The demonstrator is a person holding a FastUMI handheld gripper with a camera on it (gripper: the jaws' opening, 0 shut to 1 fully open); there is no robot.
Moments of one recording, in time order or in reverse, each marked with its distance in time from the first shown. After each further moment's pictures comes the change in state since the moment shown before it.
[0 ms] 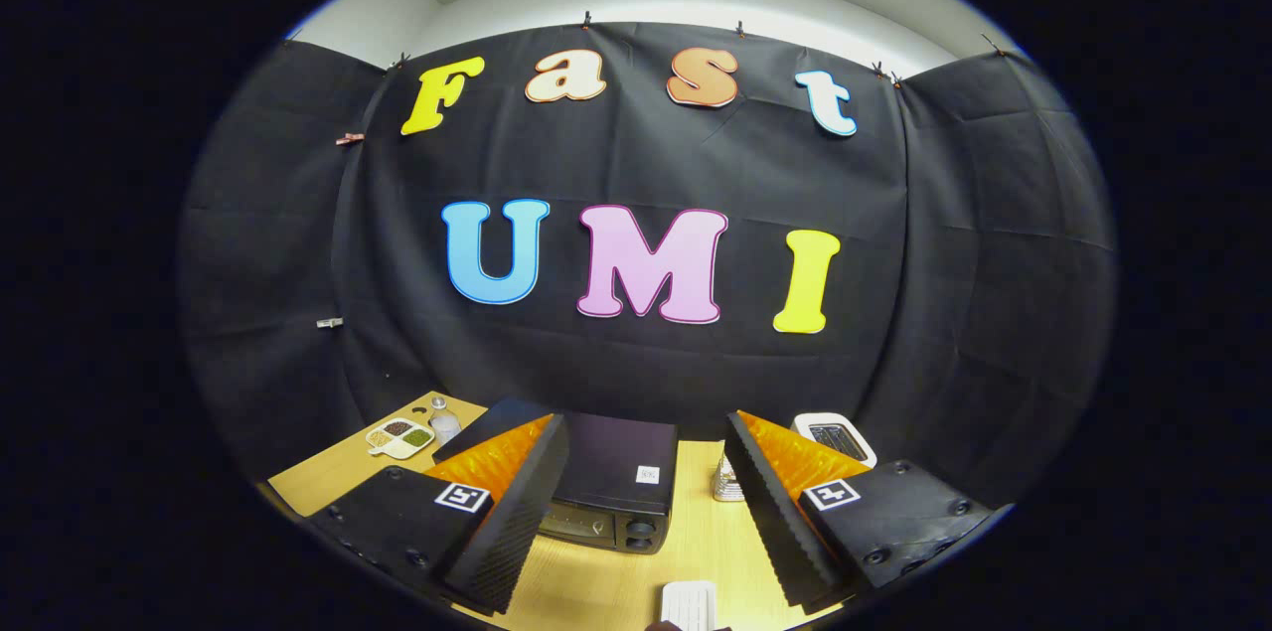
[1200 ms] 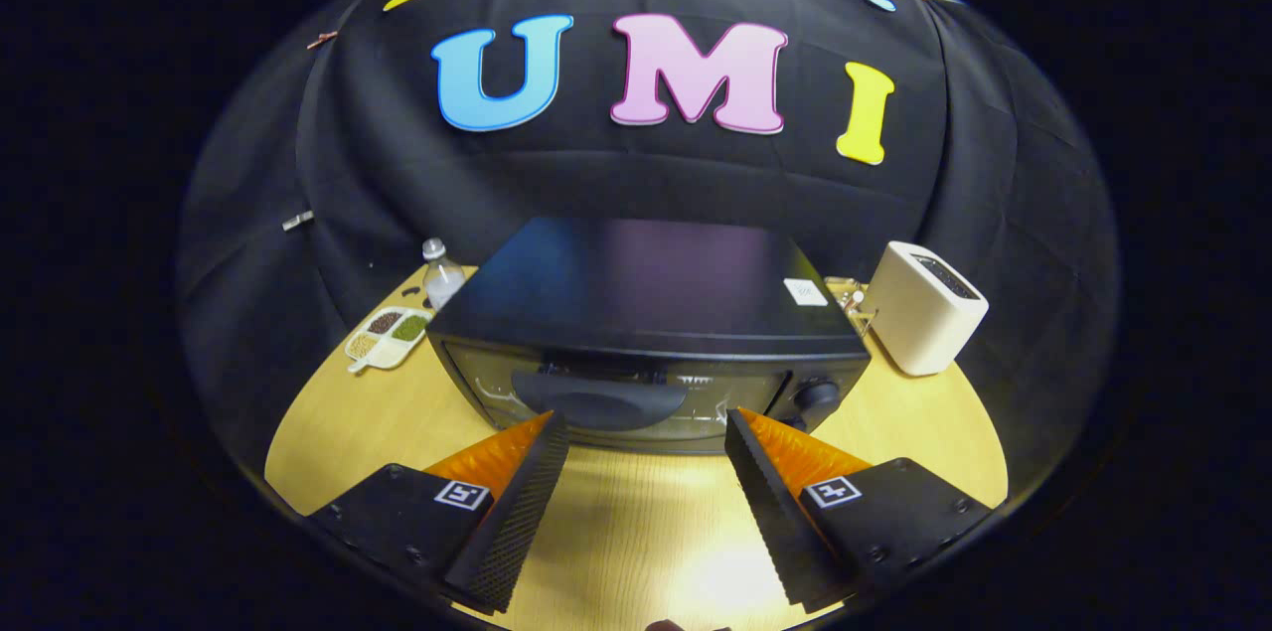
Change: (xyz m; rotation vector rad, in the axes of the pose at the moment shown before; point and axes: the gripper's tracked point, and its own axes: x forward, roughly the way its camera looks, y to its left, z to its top) arm 0.080 0.139 -0.209 0.049 0.392 -0.046
